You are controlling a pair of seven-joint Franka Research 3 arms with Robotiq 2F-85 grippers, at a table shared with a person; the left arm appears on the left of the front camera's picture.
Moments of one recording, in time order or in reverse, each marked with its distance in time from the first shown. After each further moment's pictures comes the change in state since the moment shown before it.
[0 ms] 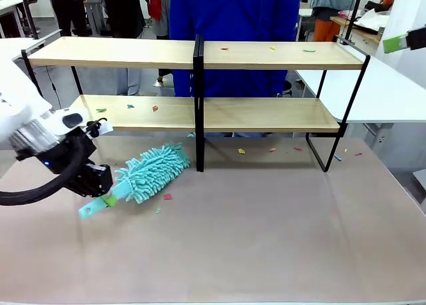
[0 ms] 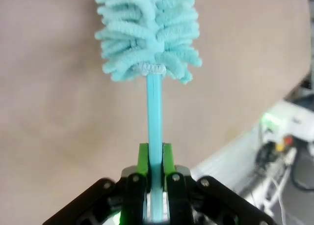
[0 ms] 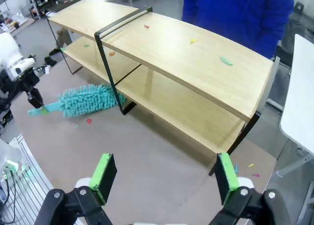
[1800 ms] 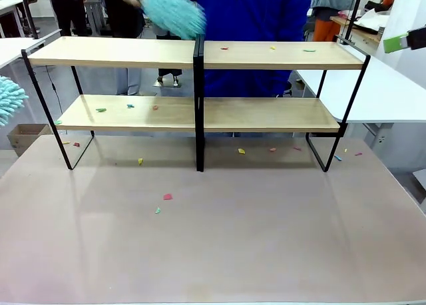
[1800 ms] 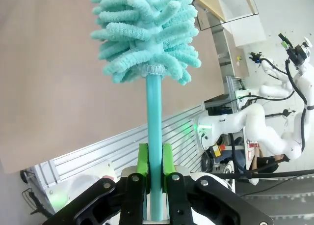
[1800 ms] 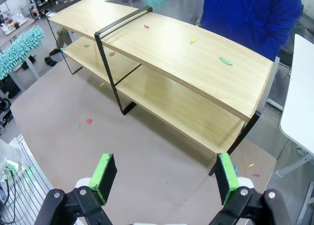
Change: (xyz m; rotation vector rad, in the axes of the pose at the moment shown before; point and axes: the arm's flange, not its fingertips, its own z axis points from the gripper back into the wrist) left arm -0.292 0.186 0.222 -0.390 -0.488 0.107; right arm 0.000 0.000 0.000 0.000 0.000 0.000
